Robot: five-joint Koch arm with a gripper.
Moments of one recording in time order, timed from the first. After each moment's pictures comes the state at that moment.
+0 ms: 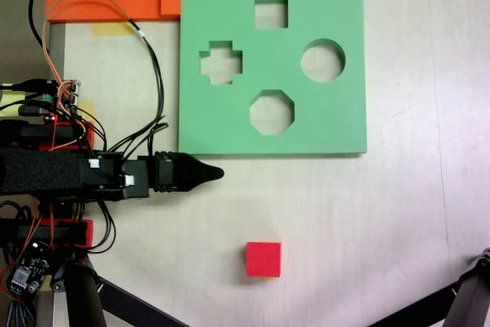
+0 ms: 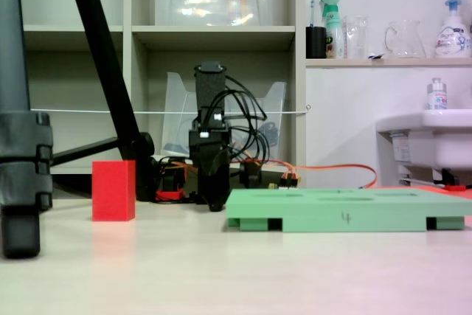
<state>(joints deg) -6.7 128.7 175.6 -2.5 8.7</state>
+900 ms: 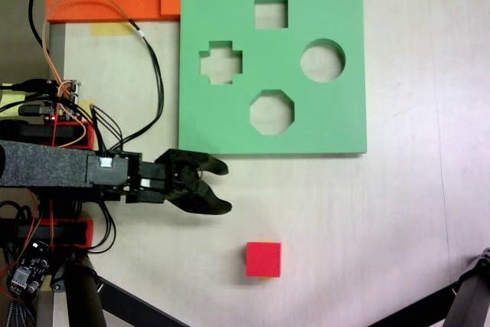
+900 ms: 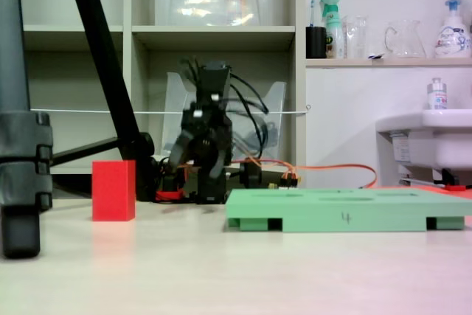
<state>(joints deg) 0.7 128.7 145.8 25.9 77.0</state>
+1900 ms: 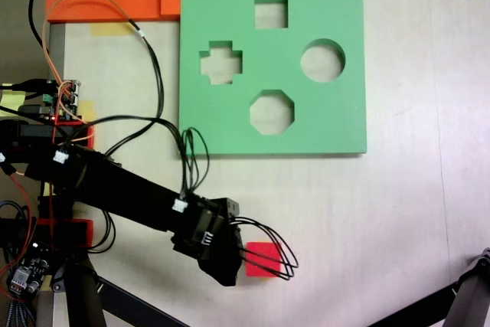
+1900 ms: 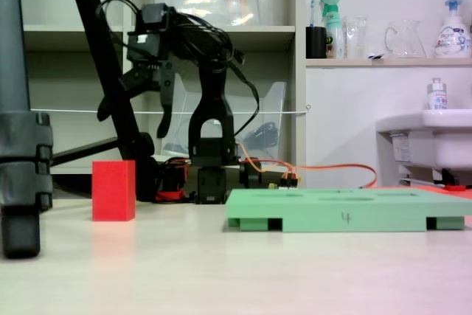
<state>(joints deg) 21.1 87.0 76.7 92.5 63.0</state>
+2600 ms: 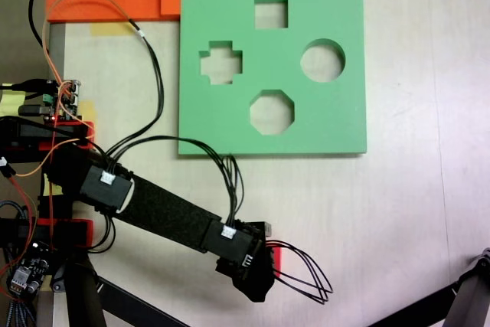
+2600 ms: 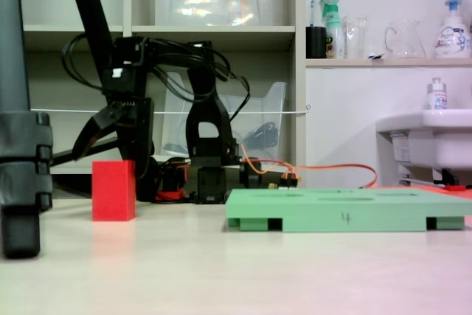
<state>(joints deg) 22.9 70.0 72.0 82.7 63.8</state>
